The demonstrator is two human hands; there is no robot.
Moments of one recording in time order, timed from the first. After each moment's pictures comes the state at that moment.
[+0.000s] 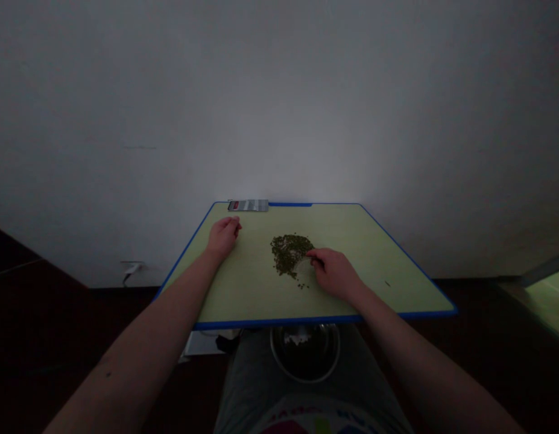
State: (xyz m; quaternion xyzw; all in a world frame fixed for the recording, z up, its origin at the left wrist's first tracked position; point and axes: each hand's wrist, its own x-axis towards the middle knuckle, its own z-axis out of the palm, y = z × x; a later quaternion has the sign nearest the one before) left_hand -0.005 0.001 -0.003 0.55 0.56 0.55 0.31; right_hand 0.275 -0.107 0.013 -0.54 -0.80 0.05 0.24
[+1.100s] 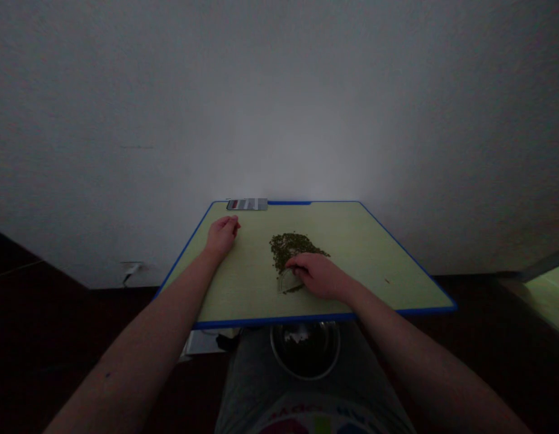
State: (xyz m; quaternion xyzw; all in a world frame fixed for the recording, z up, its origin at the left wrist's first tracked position) left_hand -0.004 0.002 -0.006 0.55 0.54 0.56 0.31; right_hand 0.256 -0.108 0.020 -0.41 -0.88 0.15 0.19
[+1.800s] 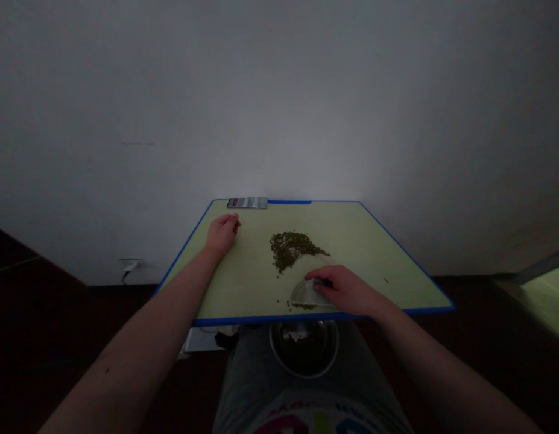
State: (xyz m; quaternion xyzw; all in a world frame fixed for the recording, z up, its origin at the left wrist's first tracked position) left_hand -0.003 -0.001 -0.003 0.55 0.55 0.55 0.31; right_hand 0.292 -0.138 0.019 -0.45 -0.83 0.26 0.18
